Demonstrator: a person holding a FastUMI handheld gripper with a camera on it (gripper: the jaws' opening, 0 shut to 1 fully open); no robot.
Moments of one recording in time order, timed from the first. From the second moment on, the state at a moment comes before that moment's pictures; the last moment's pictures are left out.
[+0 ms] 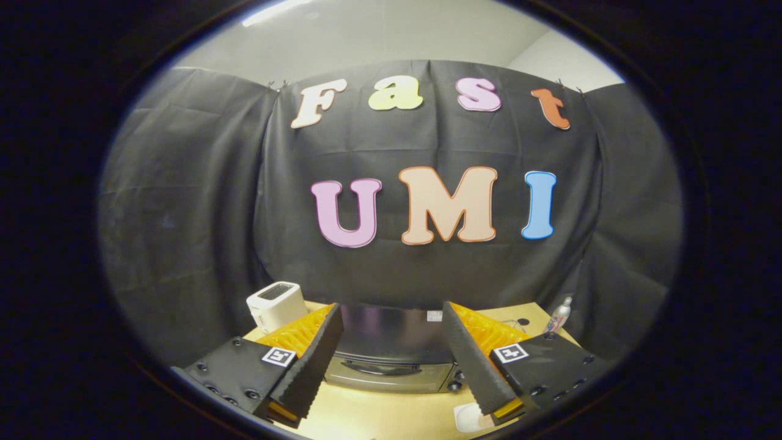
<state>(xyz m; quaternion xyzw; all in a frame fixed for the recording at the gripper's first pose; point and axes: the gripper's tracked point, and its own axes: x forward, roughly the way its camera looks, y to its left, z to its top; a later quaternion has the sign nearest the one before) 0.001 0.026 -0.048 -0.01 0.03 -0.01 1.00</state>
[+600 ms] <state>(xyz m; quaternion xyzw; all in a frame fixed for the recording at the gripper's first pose) 0.065 0.045 -0.127 0.00 0.09 -0.07 0.99</state>
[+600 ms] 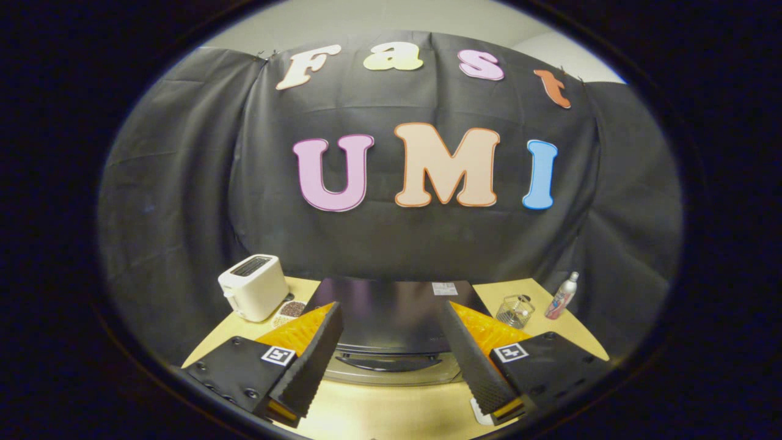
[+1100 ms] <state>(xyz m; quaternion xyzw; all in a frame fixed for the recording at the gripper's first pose) 0.102 0.051 -0.196 0.02 0.09 -0.10 0.99</state>
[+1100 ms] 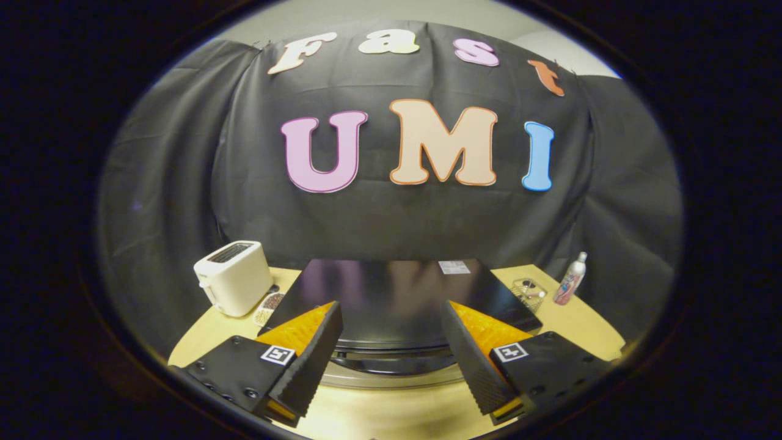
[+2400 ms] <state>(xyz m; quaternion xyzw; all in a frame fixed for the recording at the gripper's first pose) 0.067 0.035 -0.244 0.05 0.07 -0.13 0.99</state>
